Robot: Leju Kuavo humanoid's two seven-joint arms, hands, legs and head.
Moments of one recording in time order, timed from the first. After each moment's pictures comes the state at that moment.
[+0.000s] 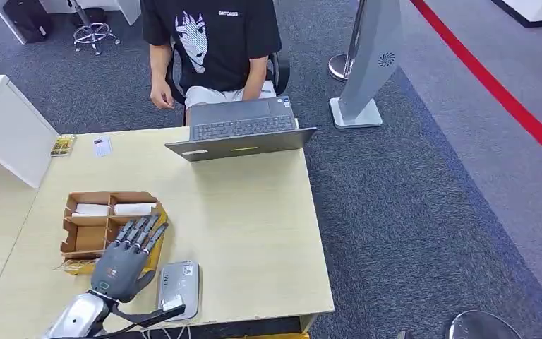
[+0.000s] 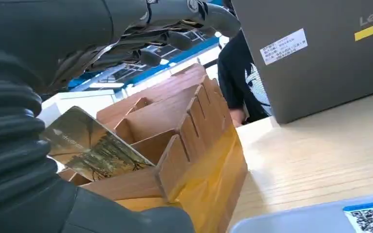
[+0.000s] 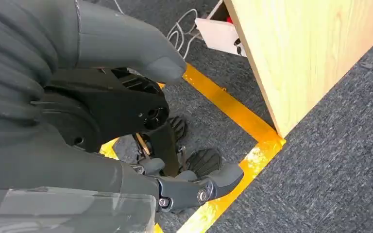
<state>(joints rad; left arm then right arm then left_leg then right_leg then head) -0.08 0.14 -0.31 -1.24 -1.40 0.39 -0.30 -0.19 0.16 -1.19 -0.23 0.29 0.02 -0.08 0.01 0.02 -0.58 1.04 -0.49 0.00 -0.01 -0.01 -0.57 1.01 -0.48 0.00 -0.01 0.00</state>
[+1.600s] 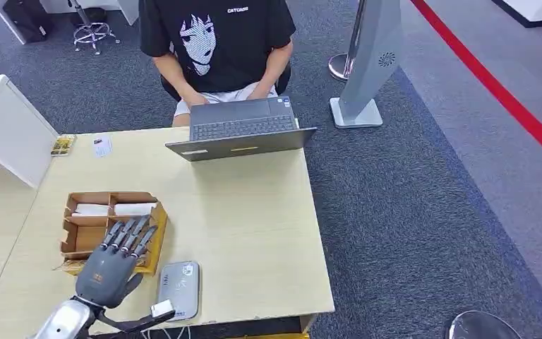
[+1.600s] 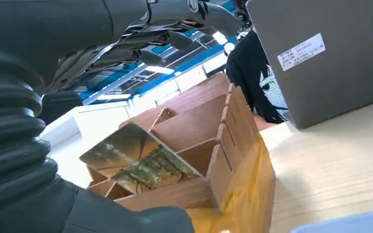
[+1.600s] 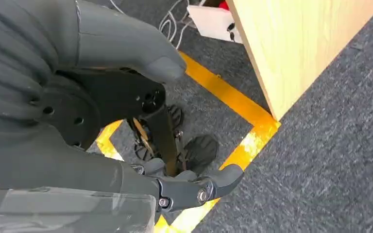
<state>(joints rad) -0.01 0.20 -0.30 -1.38 -1.41 0.33 -0.27 -0.17 0.15 -1.20 -0.25 0.27 0.00 -0.09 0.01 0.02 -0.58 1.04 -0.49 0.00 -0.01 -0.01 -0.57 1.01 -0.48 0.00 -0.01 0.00</state>
